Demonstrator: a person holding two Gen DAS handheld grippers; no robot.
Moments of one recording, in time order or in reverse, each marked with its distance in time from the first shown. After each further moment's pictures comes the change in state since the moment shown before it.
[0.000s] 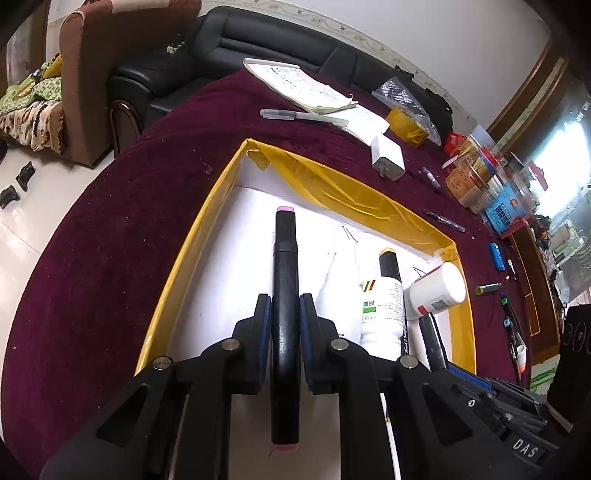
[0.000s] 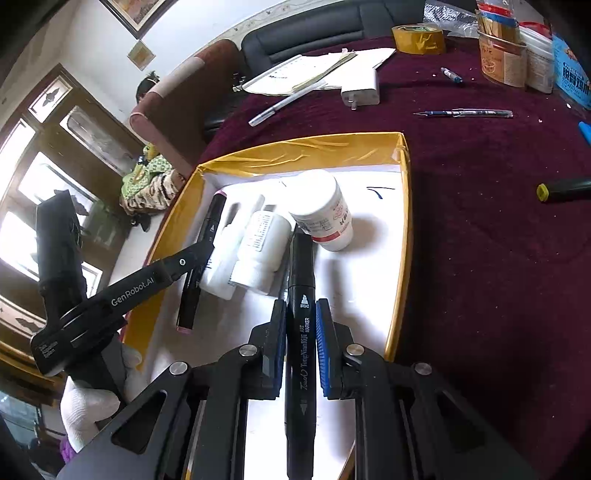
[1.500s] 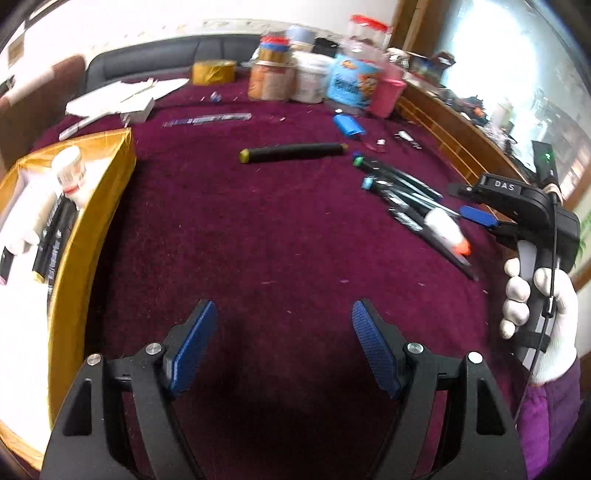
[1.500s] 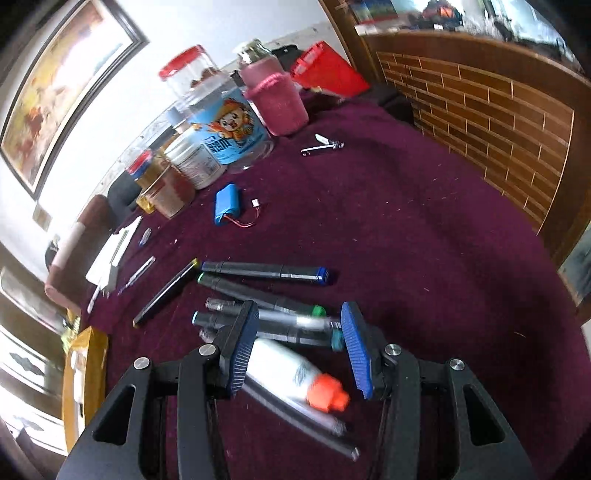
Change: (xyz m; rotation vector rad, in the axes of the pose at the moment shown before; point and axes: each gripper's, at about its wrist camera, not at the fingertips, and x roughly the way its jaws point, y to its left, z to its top) left arm -0.003 -0.280 -0.169 0.358 0.019 -0.052; right arm -0.202 -0.368 -0.042 0.456 -0.401 -0.253
